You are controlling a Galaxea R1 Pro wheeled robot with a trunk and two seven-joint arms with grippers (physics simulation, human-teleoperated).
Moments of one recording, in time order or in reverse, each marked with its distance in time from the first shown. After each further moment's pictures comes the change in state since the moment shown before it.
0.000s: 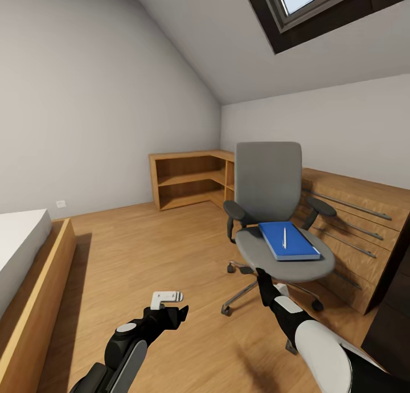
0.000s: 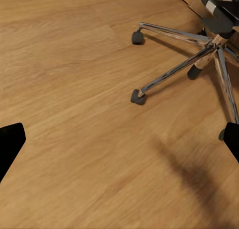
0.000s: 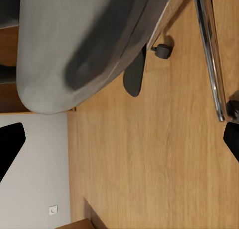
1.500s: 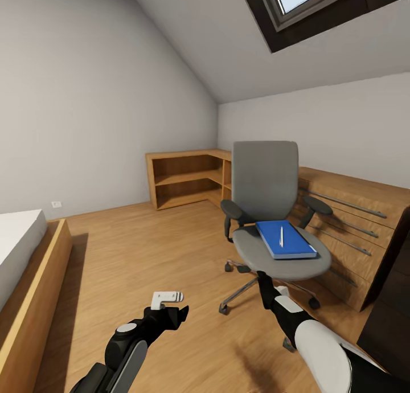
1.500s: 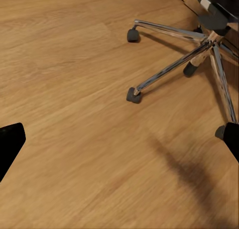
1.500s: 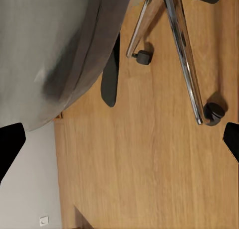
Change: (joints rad) left arm 0.000 0.000 -0.003 0.000 0.001 0.000 0.000; right arm 0.000 0.001 -0.004 -0.006 -0.011 -0.004 -0.071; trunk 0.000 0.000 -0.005
